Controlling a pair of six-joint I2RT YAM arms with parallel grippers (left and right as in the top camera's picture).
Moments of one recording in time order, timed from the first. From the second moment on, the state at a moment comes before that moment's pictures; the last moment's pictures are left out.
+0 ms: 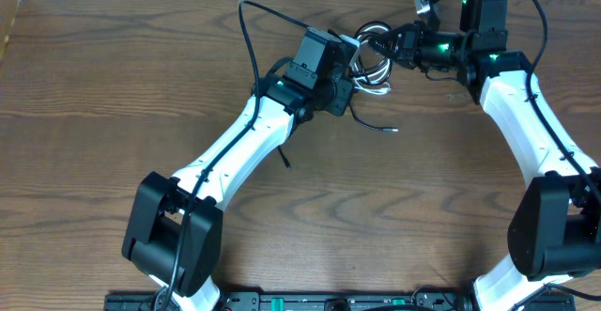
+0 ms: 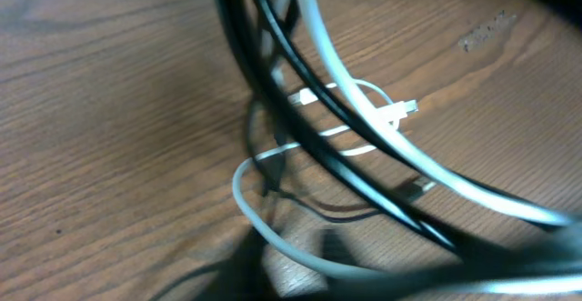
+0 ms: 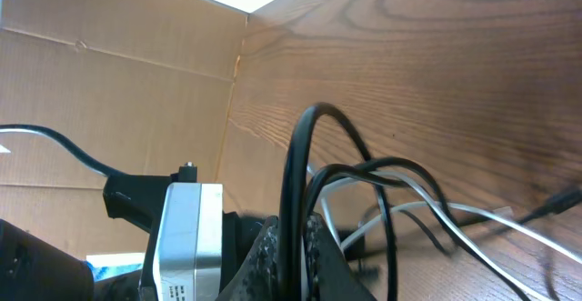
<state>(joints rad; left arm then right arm) -0.53 1.81 1.40 -0.45 0.14 -0.07 0.10 1.80 1.41 -0.25 -0.96 0.62</state>
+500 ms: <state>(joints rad) -0.53 1.63 1.40 -0.65 0.18 -0.17 0.12 1.80 1.41 -0.40 -0.67 0.60</state>
